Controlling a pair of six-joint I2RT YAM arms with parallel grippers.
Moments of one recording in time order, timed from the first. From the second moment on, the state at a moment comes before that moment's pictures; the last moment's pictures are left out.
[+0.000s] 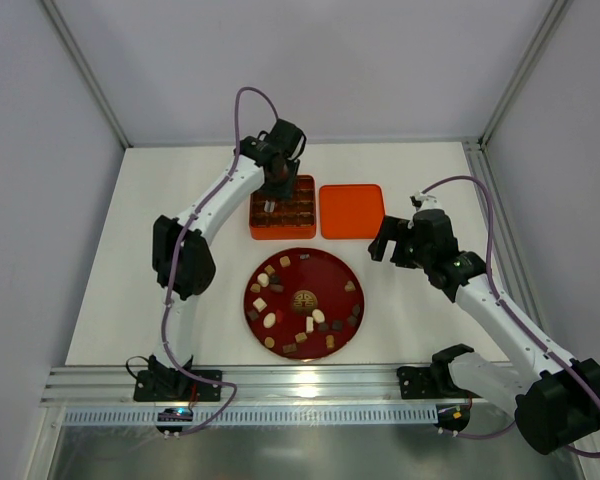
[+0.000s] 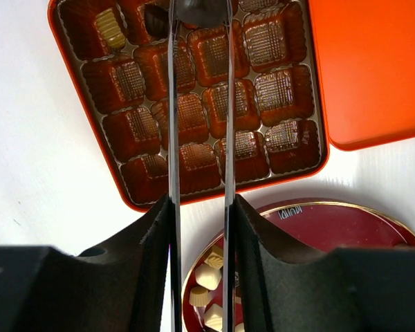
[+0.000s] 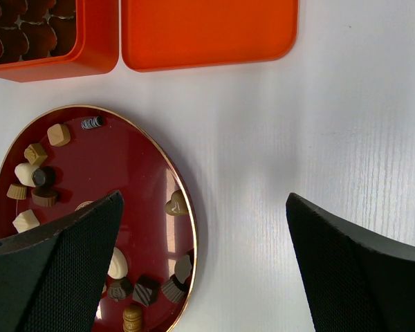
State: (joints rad) left arm -0.55 2.13 2.11 -1.04 -0.18 -0.23; right arm 0.34 1.01 0.74 -0.42 0.02 0.47
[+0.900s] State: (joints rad) left arm -0.55 1.95 2.03 -1.04 -0.11 -0.28; right arm 0.34 1.01 0.74 -0.41 0.02 0.47
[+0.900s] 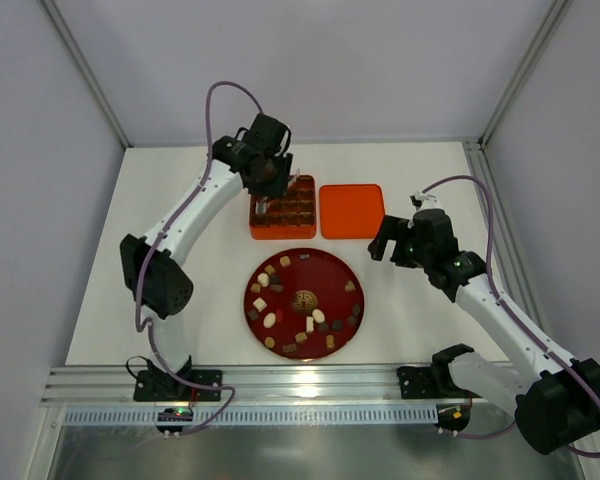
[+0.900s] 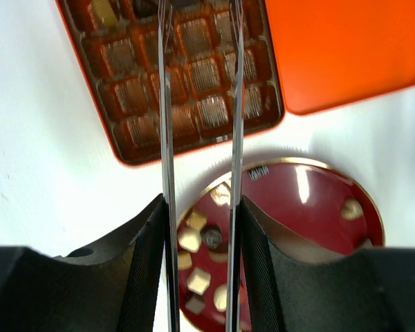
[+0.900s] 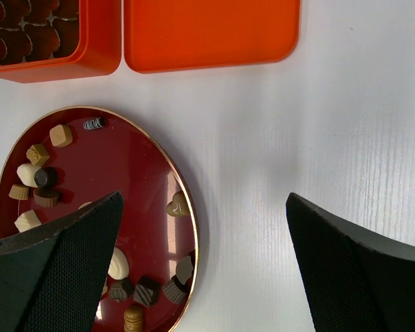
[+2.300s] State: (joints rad) left arm -0.88 1.22 1.16 -1.14 -0.11 -0.50; right arm 0.34 1.02 0.74 -0.36 -0.02 0.48
